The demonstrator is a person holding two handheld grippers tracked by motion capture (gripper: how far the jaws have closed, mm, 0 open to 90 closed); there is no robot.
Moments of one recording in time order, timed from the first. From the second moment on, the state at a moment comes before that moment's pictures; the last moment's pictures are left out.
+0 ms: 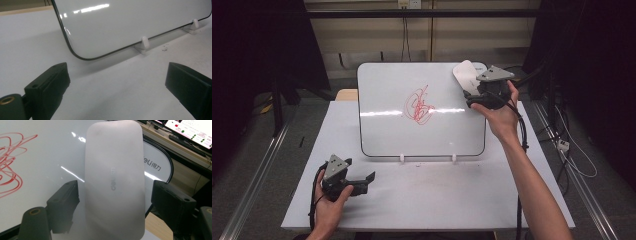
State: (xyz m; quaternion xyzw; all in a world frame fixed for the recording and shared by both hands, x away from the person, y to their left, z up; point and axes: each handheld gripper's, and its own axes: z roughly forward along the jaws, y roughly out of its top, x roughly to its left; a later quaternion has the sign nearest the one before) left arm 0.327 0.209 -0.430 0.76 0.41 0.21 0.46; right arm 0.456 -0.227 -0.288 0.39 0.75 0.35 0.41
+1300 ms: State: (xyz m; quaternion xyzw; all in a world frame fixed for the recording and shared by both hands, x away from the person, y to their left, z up) left arm 0.329 0.212 -0.430 0.76 0.41 0.21 0.46; right arm 0.478 -0.208 -0.293 0.39 0.75 0.30 0.43
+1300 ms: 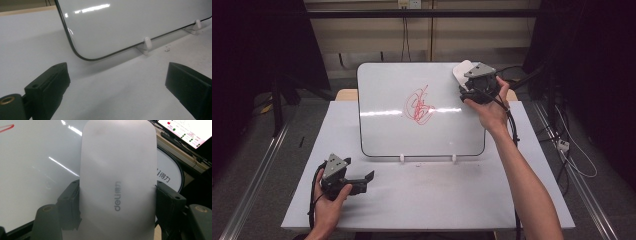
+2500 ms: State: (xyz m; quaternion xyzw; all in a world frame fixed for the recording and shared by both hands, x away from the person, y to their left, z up) left arm 0.329 0.210 -0.430 0.76 0.41 0.21 0.46; right arm 0.467 -0.215 -0.291 0.40 0.75 0.34 0.40
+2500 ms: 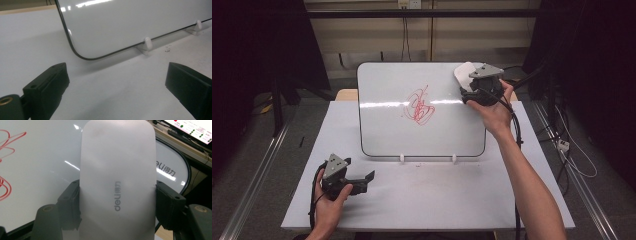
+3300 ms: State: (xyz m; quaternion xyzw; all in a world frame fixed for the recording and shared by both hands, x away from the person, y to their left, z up) left arm 0.330 0.214 -0.433 0.75 0.42 0.21 0.46; right arm 0.441 -0.215 -0.289 0.39 0.74 0.37 0.40
